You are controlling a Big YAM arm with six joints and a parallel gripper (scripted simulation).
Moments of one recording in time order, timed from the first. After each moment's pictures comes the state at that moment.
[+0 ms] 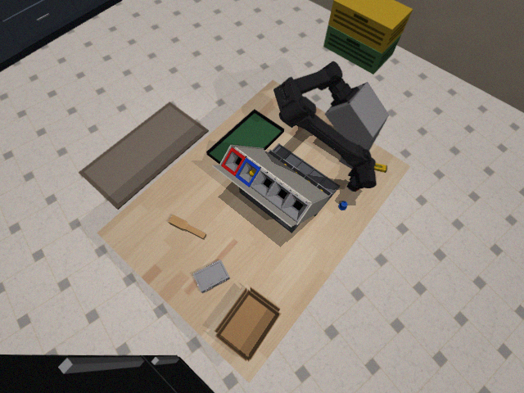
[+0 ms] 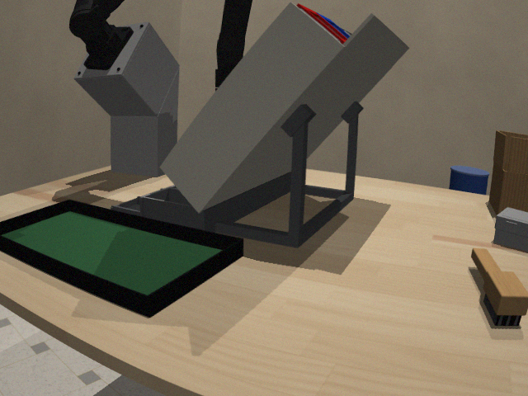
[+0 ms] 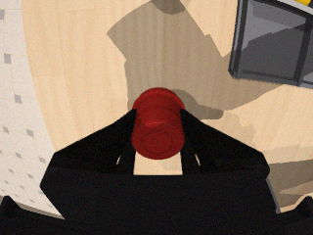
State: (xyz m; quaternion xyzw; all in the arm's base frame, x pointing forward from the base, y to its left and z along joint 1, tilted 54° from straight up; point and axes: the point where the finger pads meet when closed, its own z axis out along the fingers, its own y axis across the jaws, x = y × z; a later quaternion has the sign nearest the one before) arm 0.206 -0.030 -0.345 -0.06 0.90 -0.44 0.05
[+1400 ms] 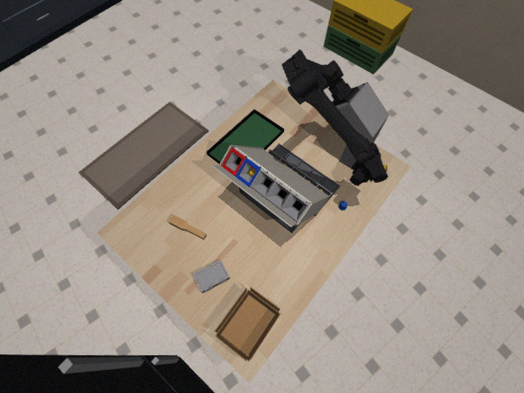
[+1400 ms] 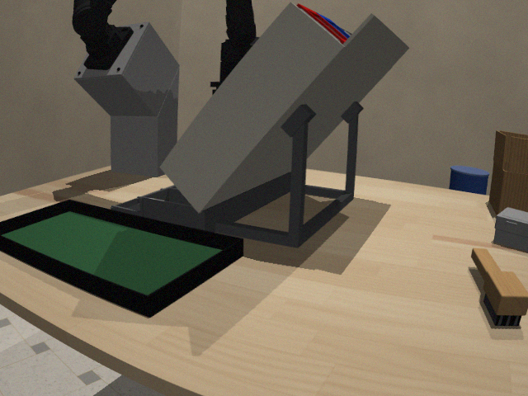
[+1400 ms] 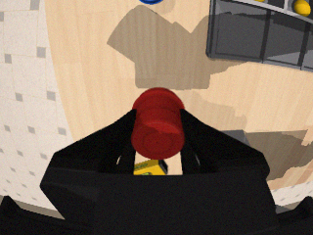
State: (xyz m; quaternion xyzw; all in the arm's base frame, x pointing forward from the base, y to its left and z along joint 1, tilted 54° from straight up) arm 0.206 0.025 -0.302 -0.04 0.89 -0.45 0.05
